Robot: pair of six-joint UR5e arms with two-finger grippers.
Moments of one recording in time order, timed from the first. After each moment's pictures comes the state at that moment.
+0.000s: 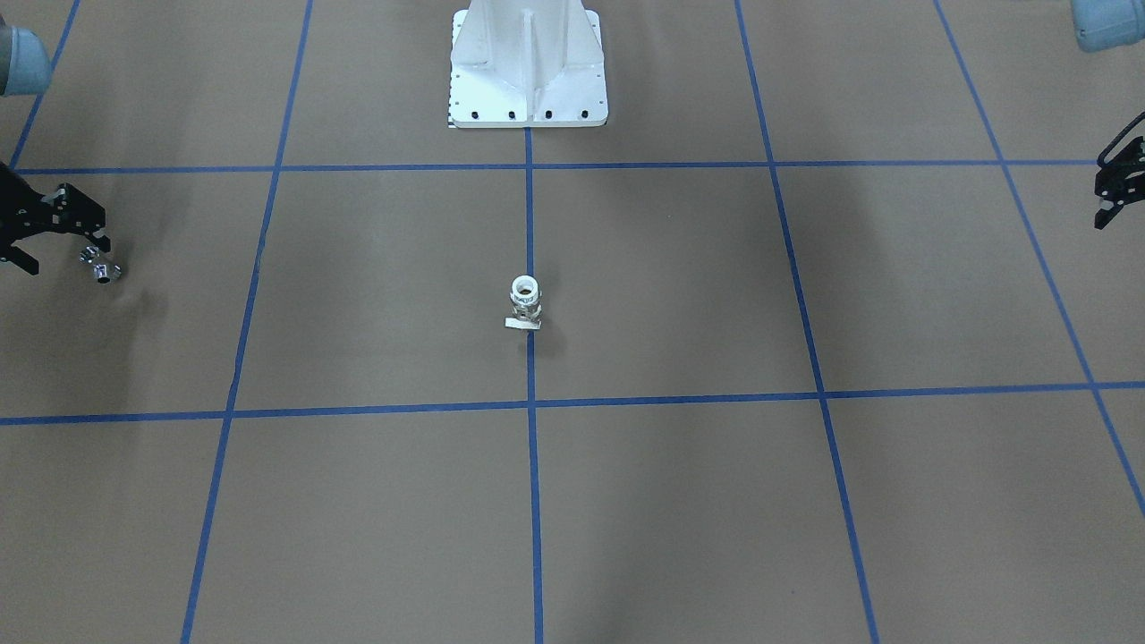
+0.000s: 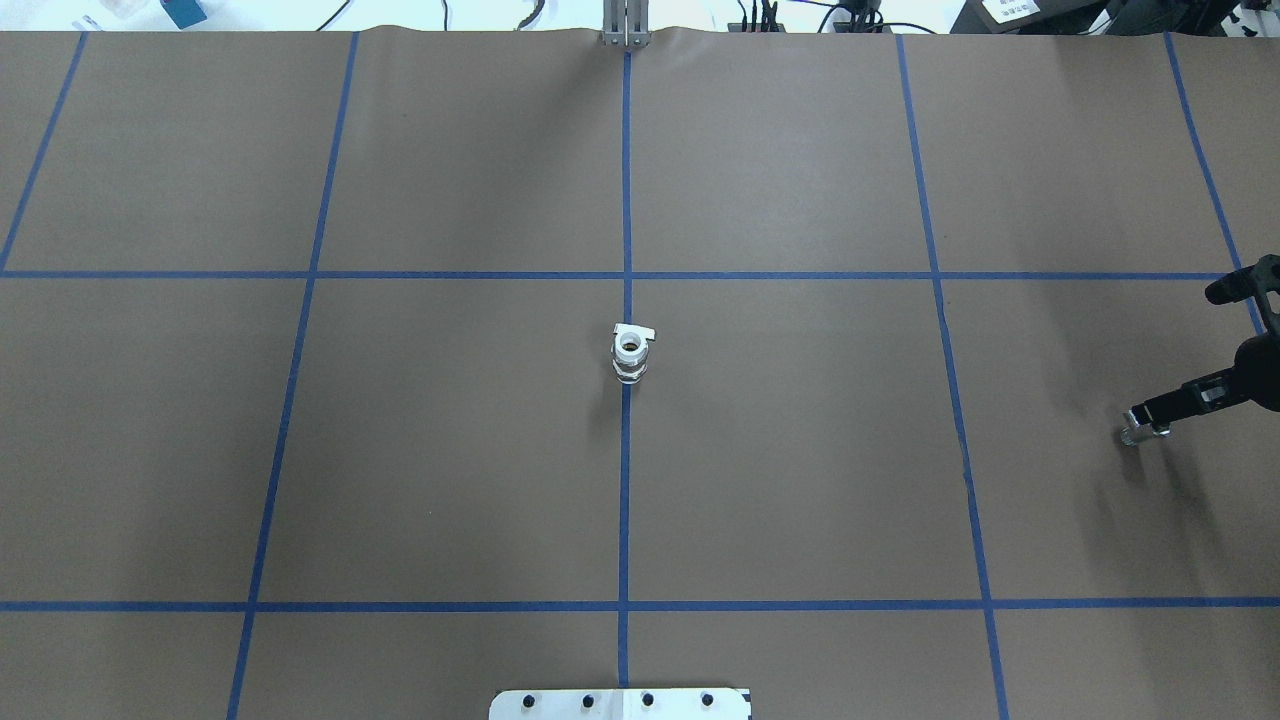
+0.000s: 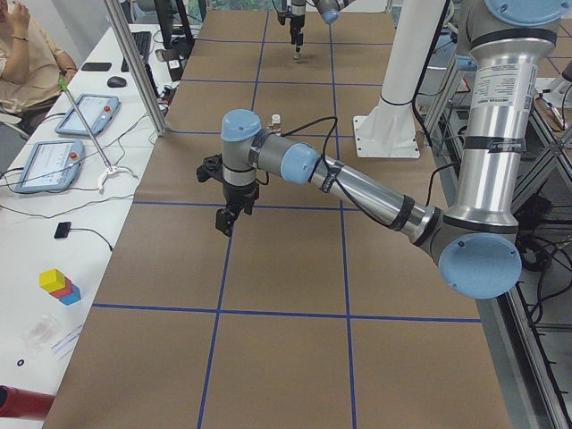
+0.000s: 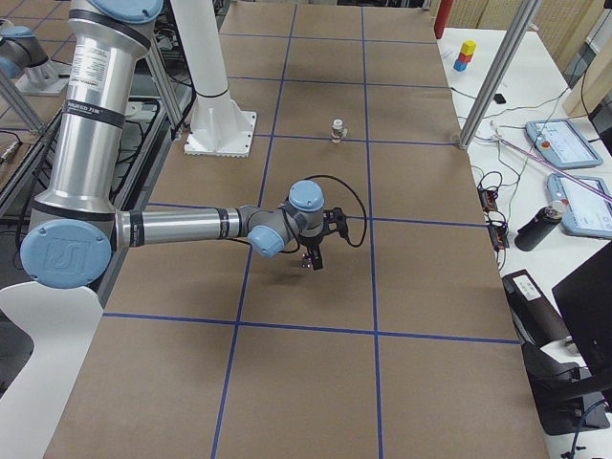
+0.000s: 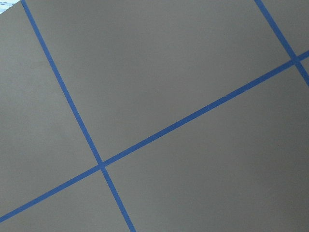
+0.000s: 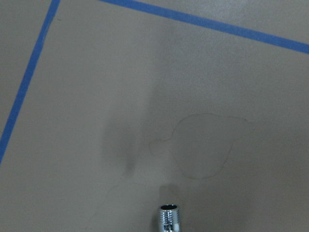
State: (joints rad) left arm -1.36 -1.64 -1.96 -1.46 -2.18 0.12; right arm 0.98 -1.80 1.77 -0.91 2.20 0.53
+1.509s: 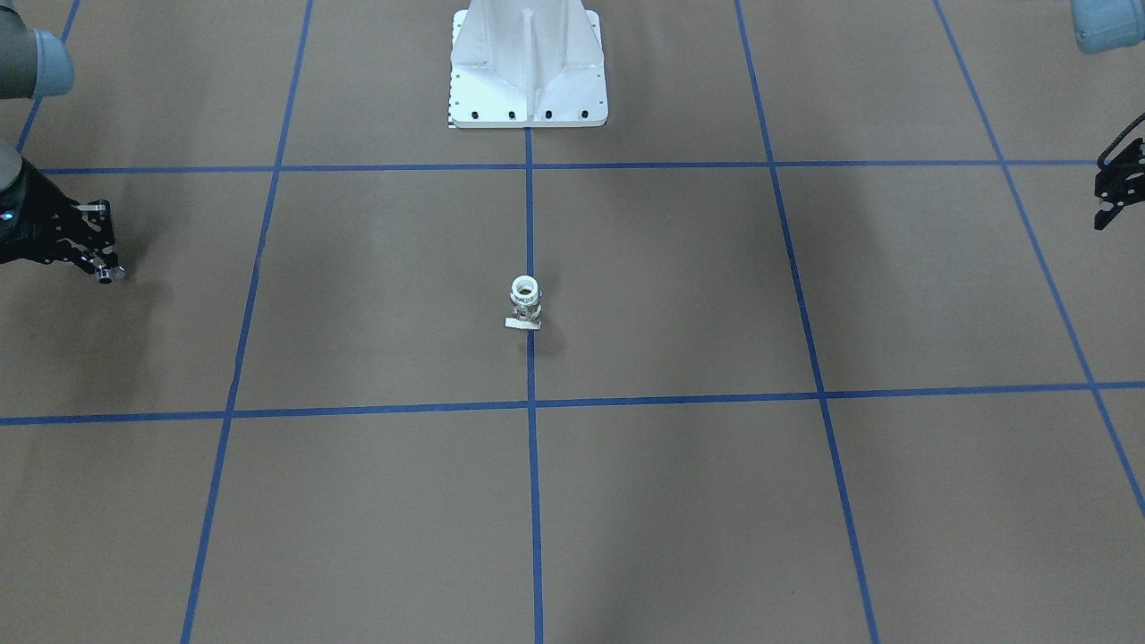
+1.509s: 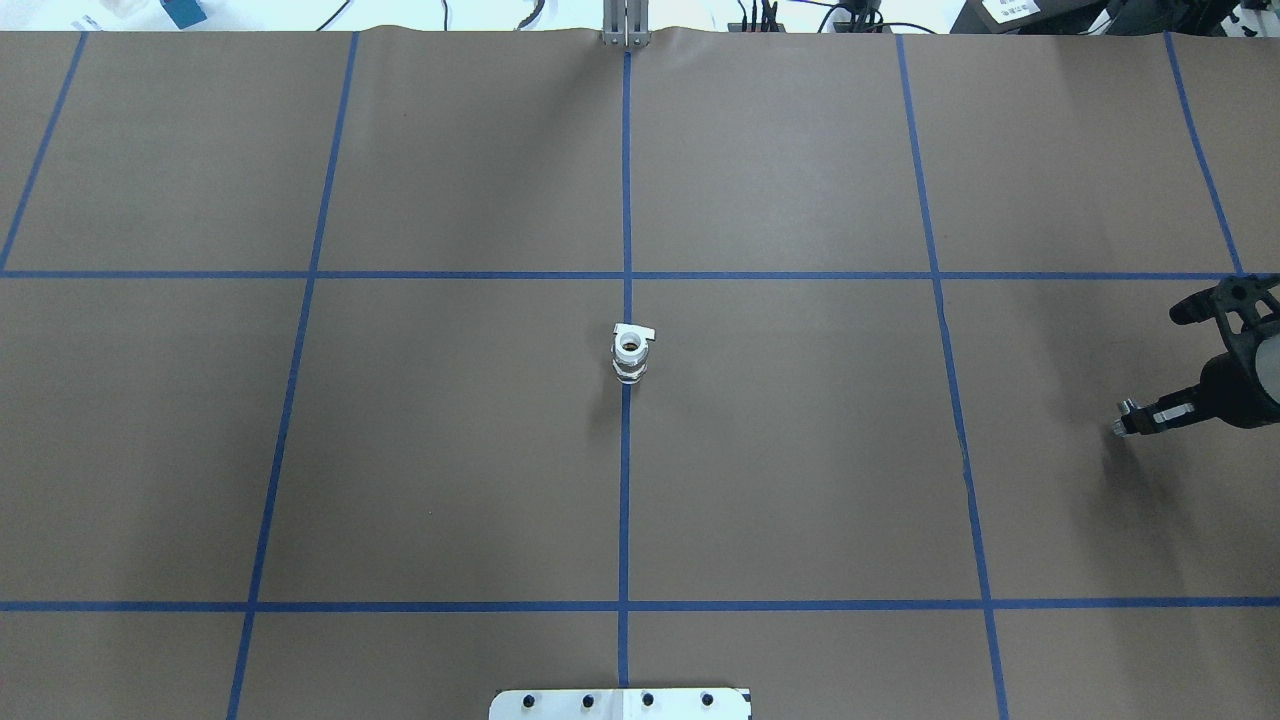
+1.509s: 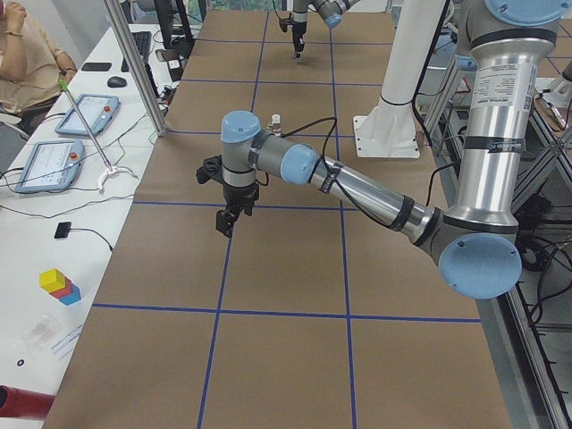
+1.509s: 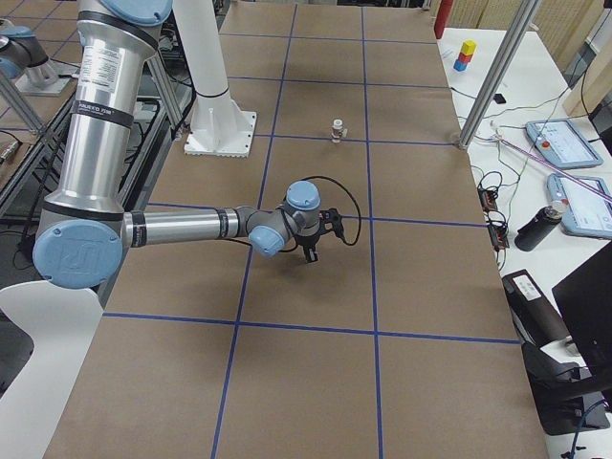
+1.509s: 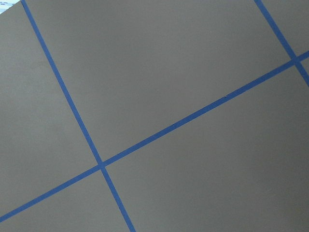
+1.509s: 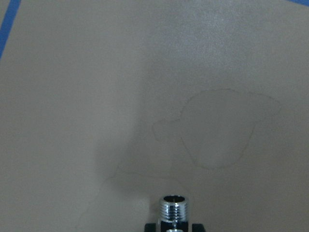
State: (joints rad) left arm -1.36 -1.63 -1.95 -1.46 -2.19 0.09; right arm 0.91 -1.78 1.78 -0.91 2.15 0.59
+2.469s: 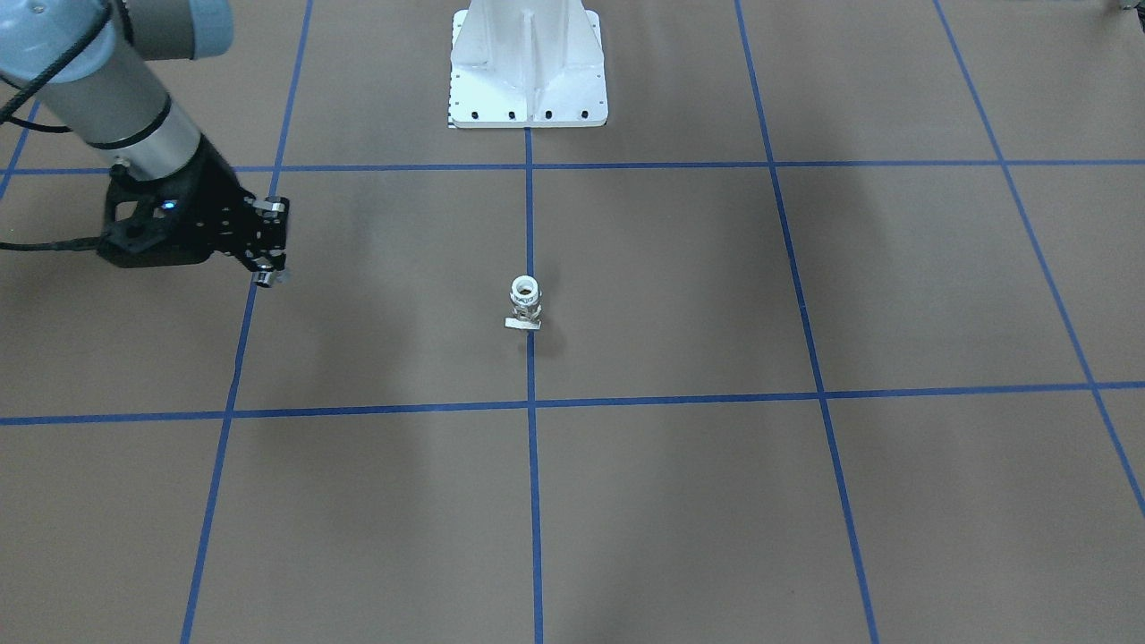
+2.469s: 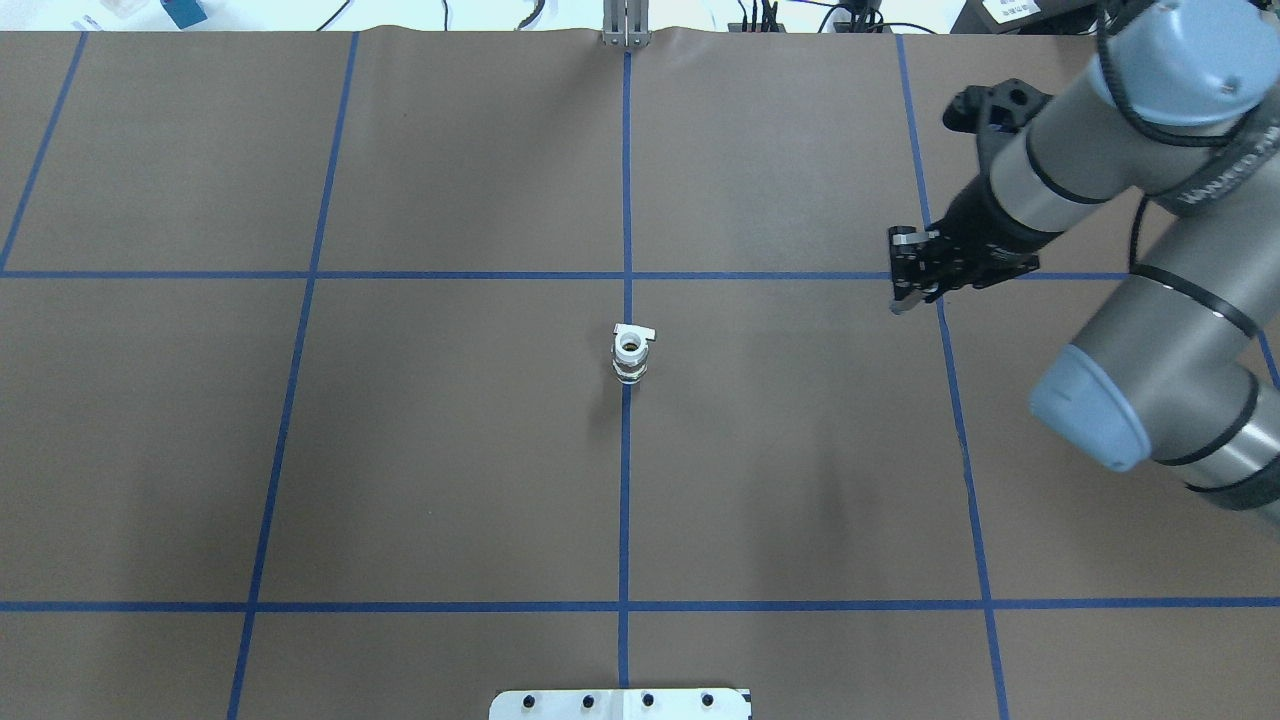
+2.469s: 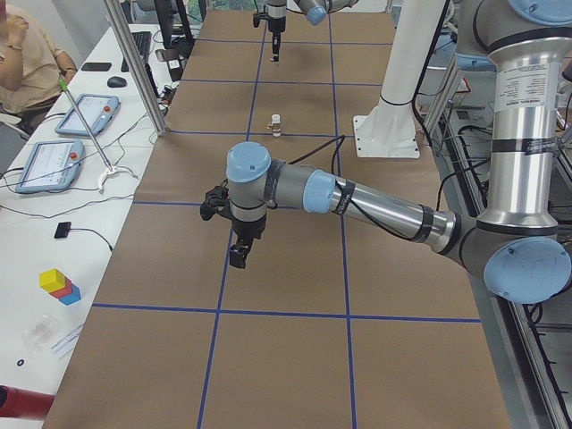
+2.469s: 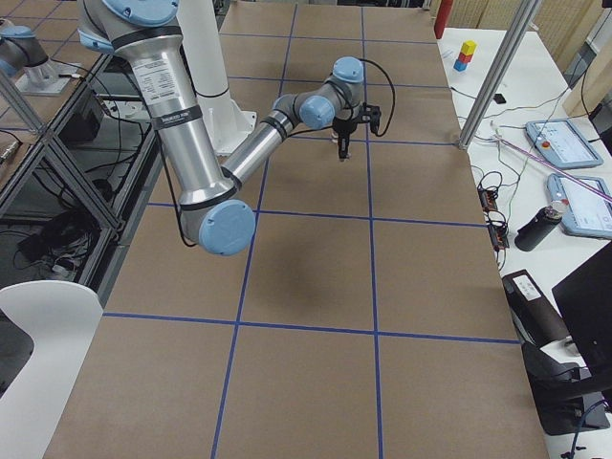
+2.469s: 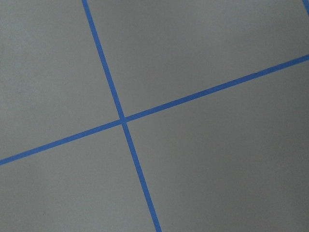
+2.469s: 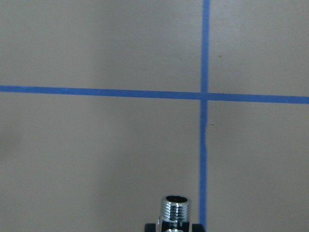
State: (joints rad) left arm -1.52 -1.53 -1.91 -1.46 -2.30 0.16; right arm 0.84 -1.13 1.96 -1.68 2.15 1.04
